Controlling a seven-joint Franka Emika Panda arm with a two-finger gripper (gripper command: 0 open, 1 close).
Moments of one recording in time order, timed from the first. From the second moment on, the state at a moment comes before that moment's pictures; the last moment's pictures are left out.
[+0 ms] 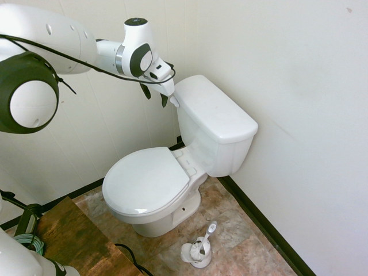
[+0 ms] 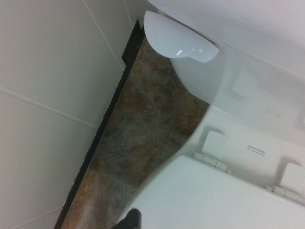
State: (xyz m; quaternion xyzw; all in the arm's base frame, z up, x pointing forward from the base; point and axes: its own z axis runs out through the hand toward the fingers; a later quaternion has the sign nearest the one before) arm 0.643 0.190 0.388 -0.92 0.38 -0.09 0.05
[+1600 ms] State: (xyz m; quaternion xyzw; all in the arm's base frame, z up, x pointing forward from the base) arm 0.762 0.230 0.336 -0.91 0.40 -0.11 0.06
